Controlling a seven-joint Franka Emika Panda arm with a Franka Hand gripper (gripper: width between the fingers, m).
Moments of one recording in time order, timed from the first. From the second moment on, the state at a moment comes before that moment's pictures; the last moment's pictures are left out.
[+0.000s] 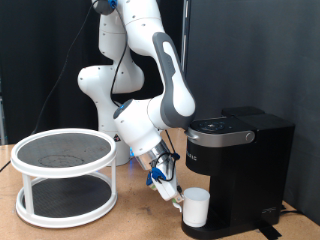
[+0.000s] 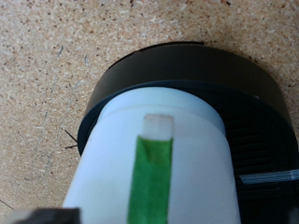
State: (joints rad) arm 0.01 0.23 0.06 -2.46 1.43 2.69 1.51
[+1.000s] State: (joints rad) arm -0.06 0.23 0.02 -2.48 1.33 2.45 1.48
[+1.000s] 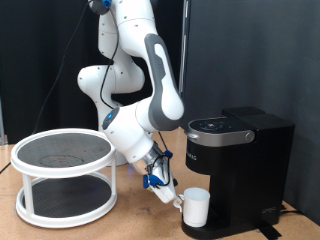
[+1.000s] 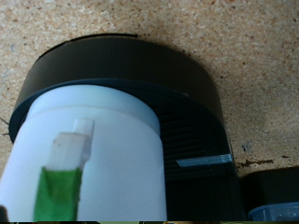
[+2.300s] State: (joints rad) arm -0.12 0.19 0.00 -2.50 1.26 2.39 1.45
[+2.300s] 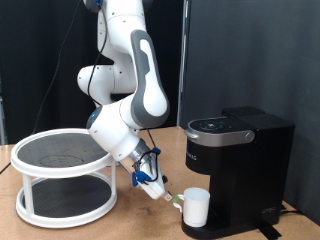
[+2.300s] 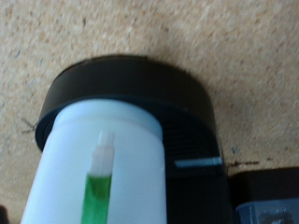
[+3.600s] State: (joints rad) arm -0.10 0.25 0.07 -2.47 1.31 2.45 1.44
